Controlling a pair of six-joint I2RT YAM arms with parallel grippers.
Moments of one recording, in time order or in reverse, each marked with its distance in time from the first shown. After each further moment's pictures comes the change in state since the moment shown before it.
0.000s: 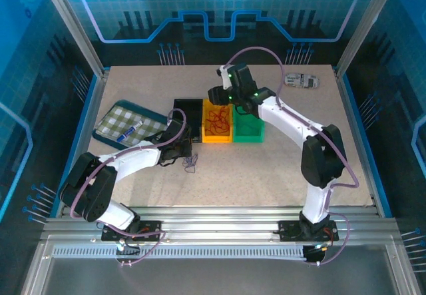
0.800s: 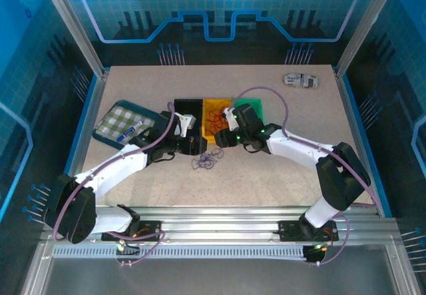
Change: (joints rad) left arm 0.035 -0.198 0.024 -0.006 0.432 0.129; right arm 0.095 -0.258 -0.550 0.118 -0.096 0.048
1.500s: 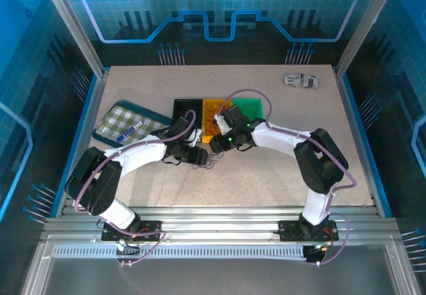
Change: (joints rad) left arm -0.077 0.267 0.087 -0.169 -0.092 0.048; right arm 0.017 0.220 0.162 -0.174 -0.063 -0.015
